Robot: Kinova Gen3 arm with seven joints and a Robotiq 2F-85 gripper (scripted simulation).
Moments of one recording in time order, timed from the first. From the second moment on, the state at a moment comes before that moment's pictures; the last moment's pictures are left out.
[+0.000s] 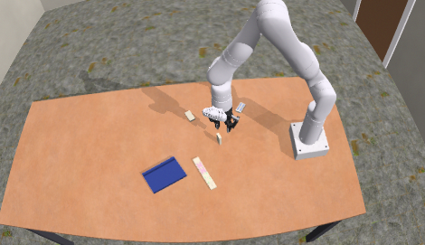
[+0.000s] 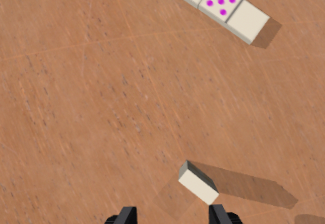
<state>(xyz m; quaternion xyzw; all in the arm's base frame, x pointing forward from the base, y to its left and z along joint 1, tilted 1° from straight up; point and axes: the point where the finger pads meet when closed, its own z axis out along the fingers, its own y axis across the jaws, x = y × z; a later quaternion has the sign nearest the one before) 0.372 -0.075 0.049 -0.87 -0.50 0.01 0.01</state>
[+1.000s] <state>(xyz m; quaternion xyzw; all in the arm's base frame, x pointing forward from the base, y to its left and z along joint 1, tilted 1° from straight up) 0.391 -0.074 0.053 -0.98 -0.19 0.01 0.00</state>
